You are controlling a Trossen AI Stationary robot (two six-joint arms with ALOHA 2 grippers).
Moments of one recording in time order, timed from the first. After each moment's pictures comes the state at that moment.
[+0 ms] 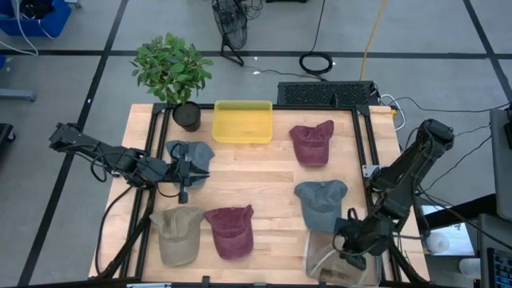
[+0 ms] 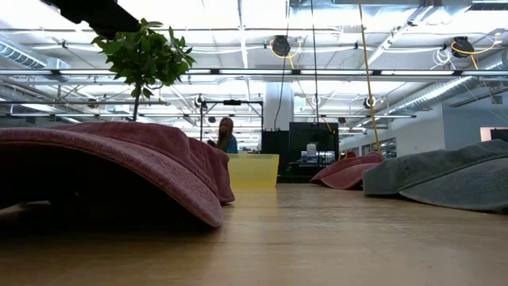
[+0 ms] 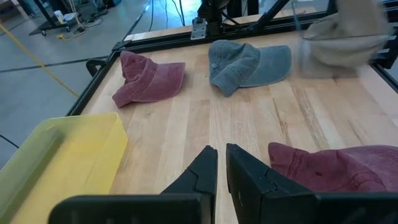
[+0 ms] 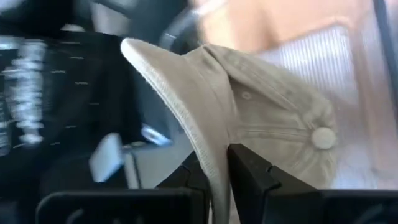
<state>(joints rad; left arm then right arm) -0.36 0.77 0.64 -0.32 -0.42 -0.03 0.96 1.20 0.83 -0.39 0.03 1.39</state>
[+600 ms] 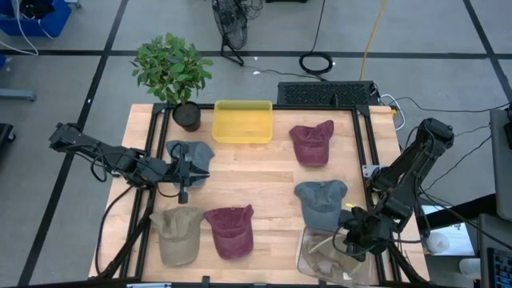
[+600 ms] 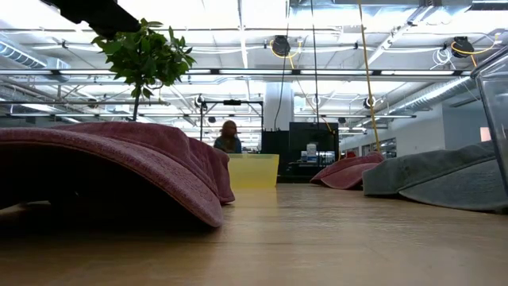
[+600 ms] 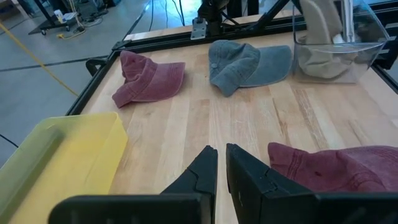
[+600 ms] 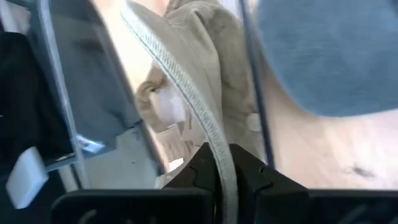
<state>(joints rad) -0.36 0.77 0.64 -0.32 -0.42 -0.04 0.97 1.19 0.83 -0.73 0.07 1.46</state>
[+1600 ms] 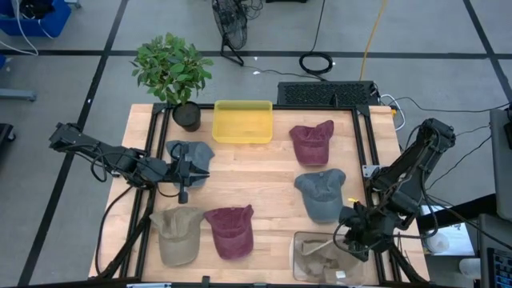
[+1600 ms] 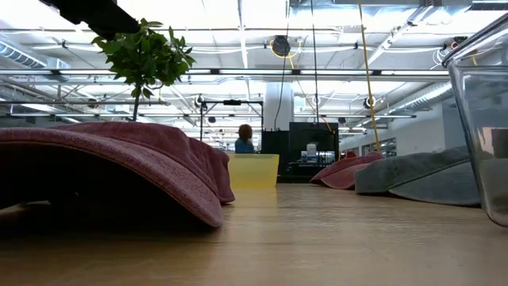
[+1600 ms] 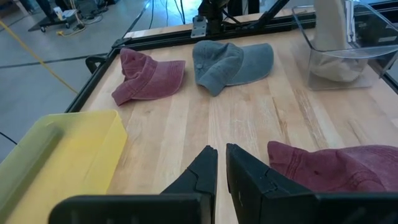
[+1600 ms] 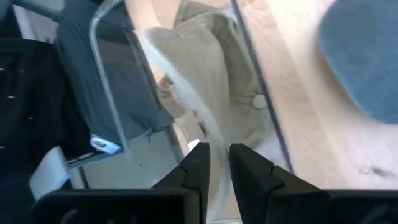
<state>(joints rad) -0.36 0.77 0.64 -0.33 -0.42 -0.05 0.94 1.19 1.01 -0.87 0.08 1.41</state>
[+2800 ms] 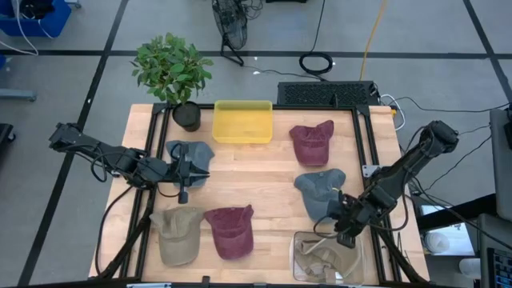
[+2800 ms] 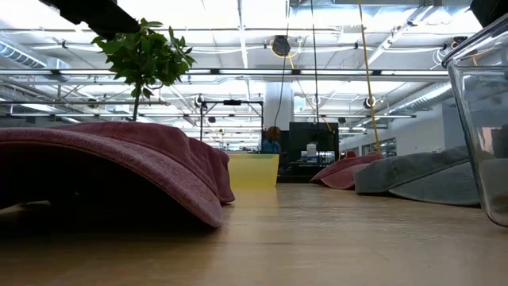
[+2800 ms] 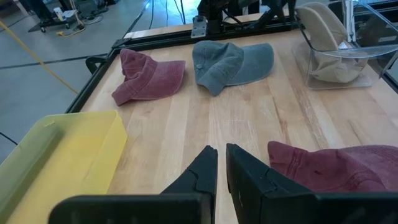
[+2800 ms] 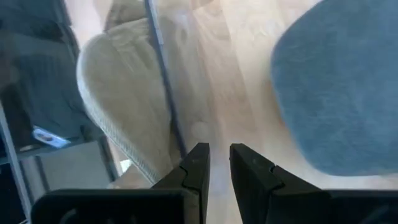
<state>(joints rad) -0.36 0.77 0.64 -0.33 -0.42 -0.05 0.75 1.18 0.79 -0.73 -0.03 1.11</state>
